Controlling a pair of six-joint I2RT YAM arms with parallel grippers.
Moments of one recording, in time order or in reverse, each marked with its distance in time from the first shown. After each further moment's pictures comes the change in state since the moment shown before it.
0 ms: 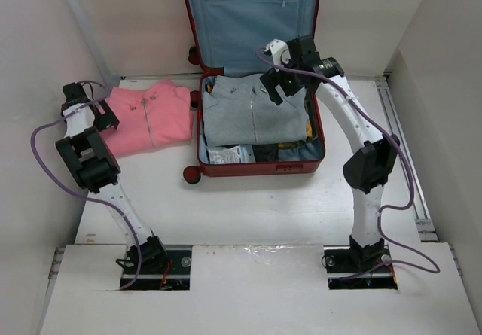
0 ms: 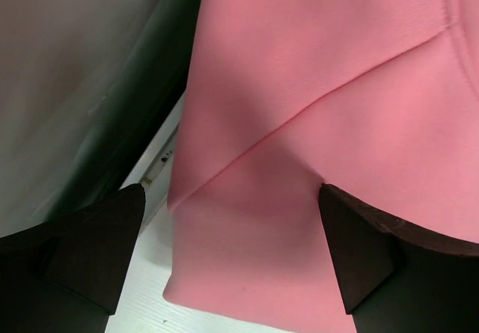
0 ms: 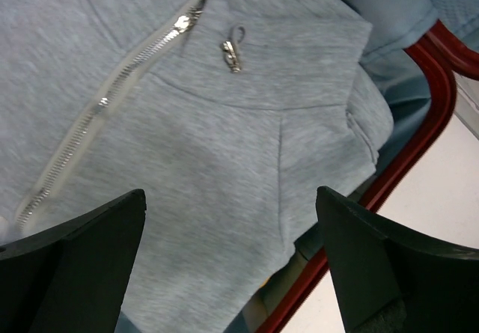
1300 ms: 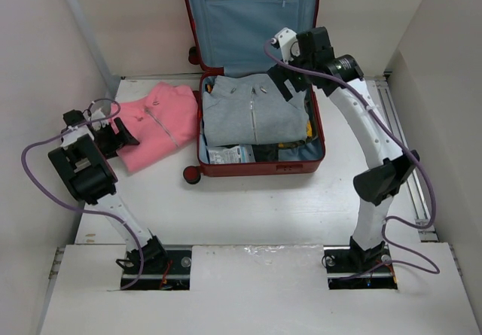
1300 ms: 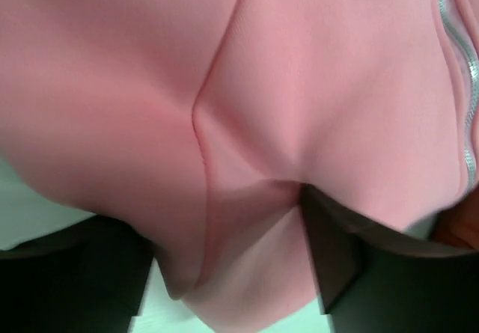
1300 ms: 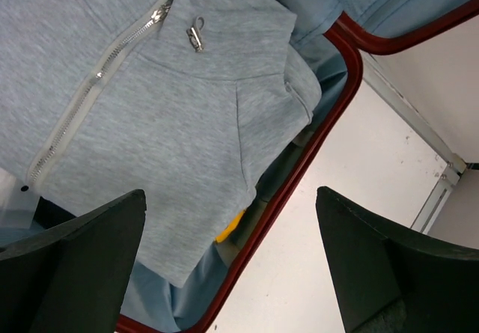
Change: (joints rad) left arm 0.078 -0.148 -0.413 0.086 0.586 0.227; right arm 0.056 -0.173 0.002 -0.069 0.175 -0.015
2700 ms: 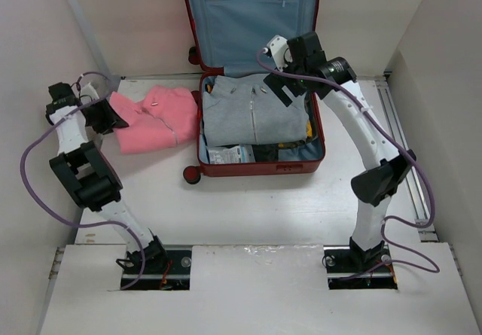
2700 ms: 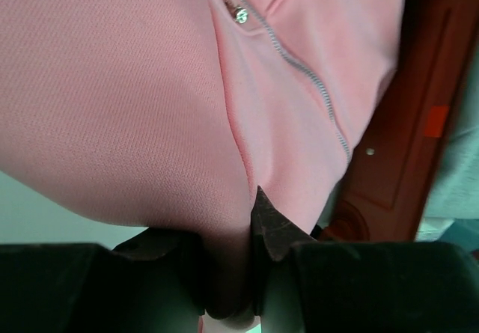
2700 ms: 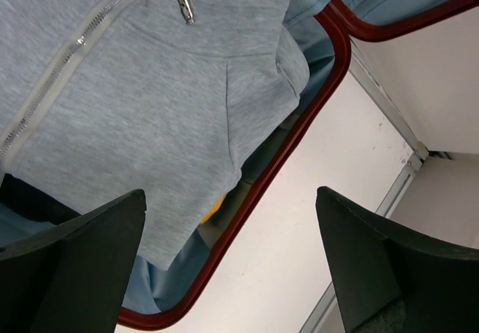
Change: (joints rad) left arm -0.027 -0.125 0.248 -0.285 0.072 -0.072; right arm 0.050 0.024 0.026 -0.071 0.108 -0.072
